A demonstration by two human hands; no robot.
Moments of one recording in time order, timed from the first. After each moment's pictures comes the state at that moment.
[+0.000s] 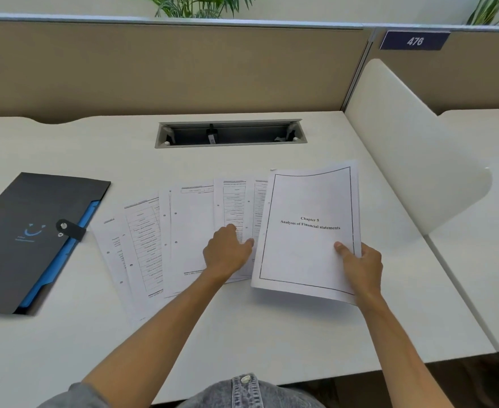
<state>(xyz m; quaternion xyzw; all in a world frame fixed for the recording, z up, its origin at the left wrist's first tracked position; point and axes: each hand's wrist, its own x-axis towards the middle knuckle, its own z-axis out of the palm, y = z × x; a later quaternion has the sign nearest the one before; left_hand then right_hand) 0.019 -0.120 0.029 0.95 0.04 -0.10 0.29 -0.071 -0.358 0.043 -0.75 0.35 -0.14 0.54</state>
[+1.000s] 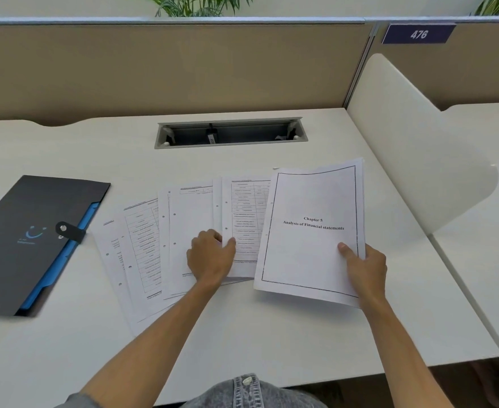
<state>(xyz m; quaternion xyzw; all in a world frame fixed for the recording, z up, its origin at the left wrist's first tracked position) 0.013 -0.105 0.009 0.94 0.12 0.04 0.32 -0.073 -0.368 0.037 -0.75 0.35 -0.14 0.54</state>
